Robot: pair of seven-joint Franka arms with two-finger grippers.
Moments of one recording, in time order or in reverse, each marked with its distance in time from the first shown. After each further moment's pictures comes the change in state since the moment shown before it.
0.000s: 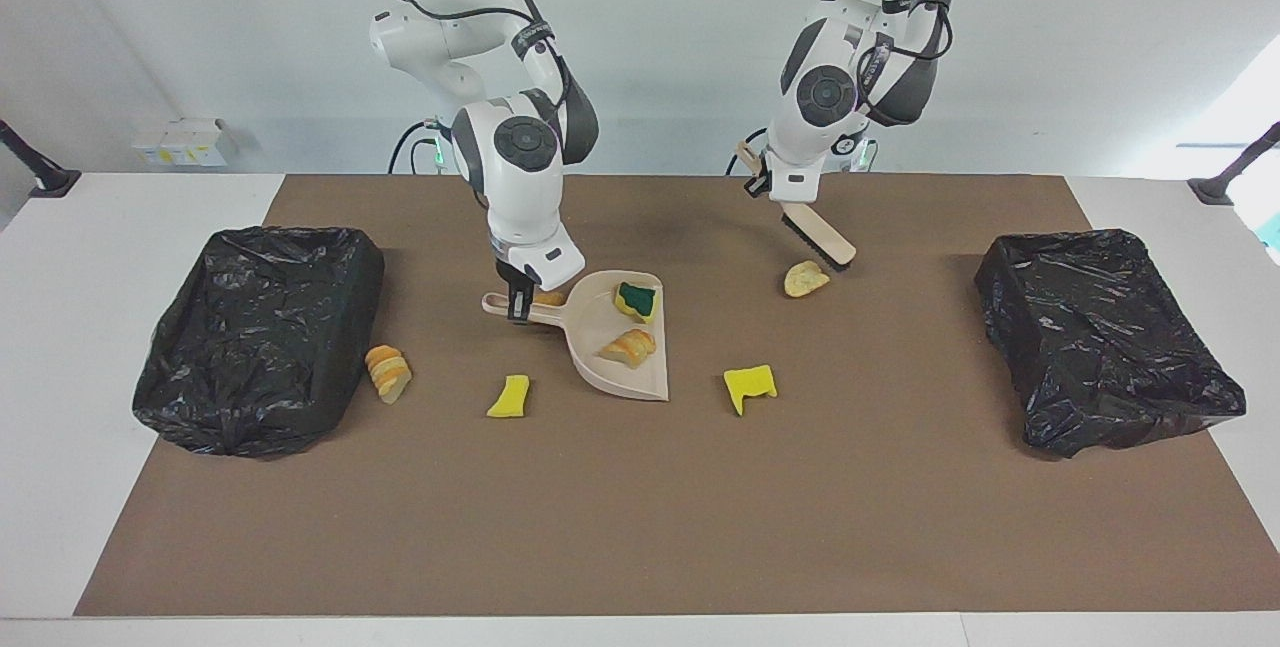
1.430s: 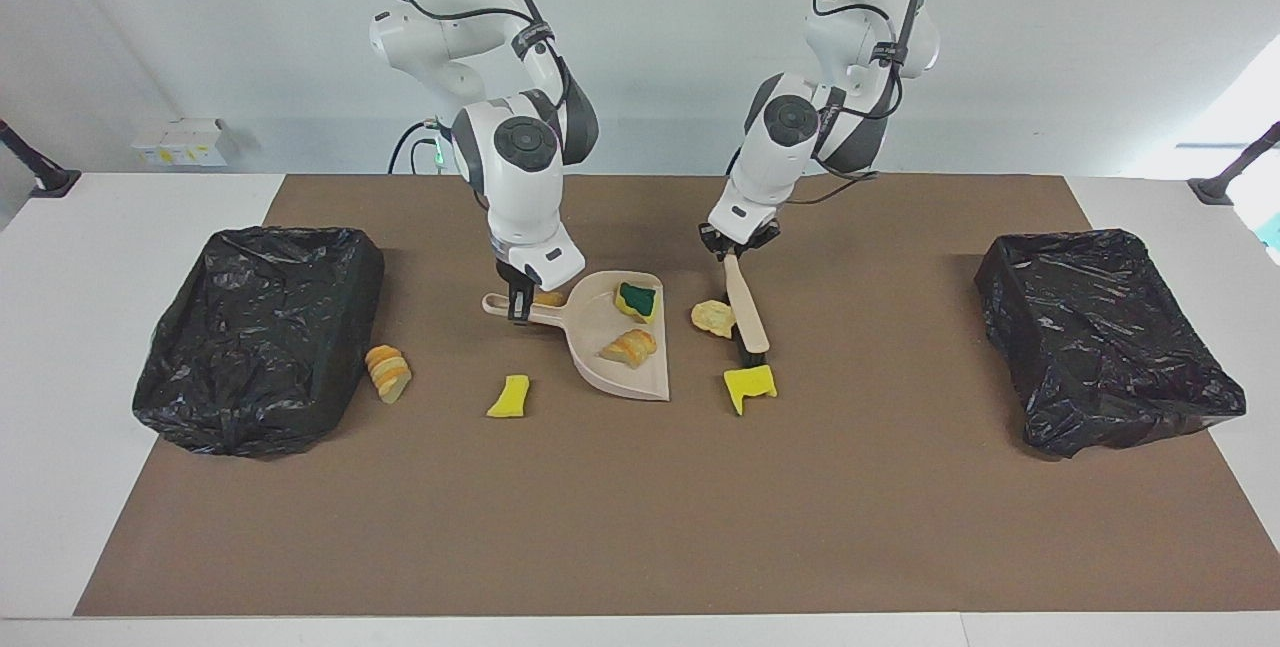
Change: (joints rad) left arm -0.070 0.228 -0.047 0.073 -0.015 0.492 0.536; right arm 0.000 0.000 0.000 -0.003 0.000 0.004 0.000
